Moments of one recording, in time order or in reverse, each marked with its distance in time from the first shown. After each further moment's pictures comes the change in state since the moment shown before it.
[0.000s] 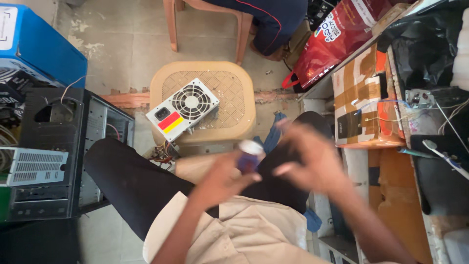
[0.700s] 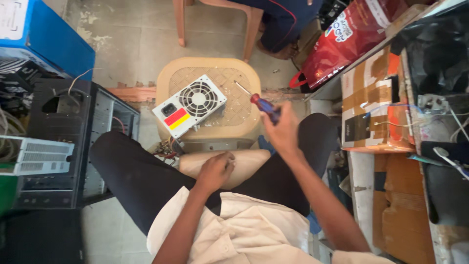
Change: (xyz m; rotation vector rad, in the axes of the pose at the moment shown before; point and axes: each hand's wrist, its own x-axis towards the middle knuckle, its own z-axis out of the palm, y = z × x) left_hand -0.022 -0.159 0.025 0.304 0.153 -0.203; right_hand 0.084 0.073 0.127 -0.001 0.525 0.190
